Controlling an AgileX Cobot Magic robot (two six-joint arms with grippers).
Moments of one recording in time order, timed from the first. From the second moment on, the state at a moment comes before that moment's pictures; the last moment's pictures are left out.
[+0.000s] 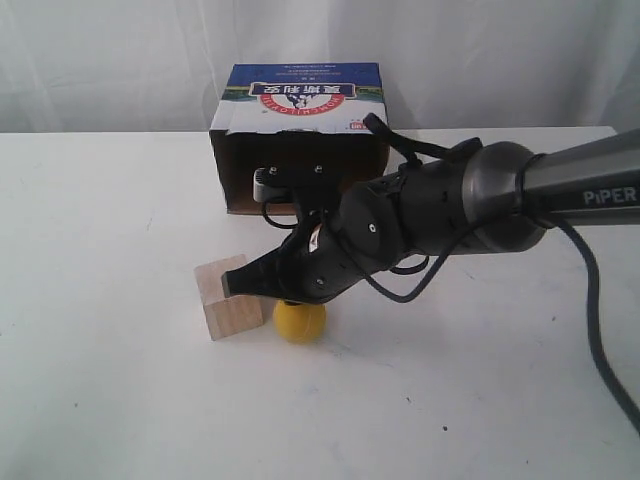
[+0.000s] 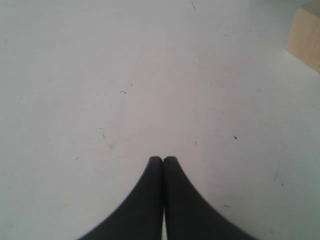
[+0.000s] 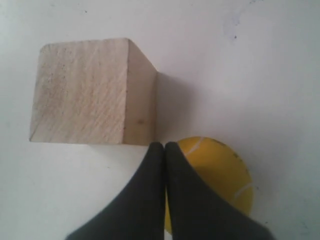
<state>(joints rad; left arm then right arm) 0.03 0.00 0.02 0.03 0.52 0.03 0.72 1.89 -1.14 0.15 0.26 0.19</state>
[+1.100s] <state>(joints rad) 0.03 0.00 0.02 0.03 0.52 0.03 0.58 1.79 -1.13 0.00 0.28 0.09</state>
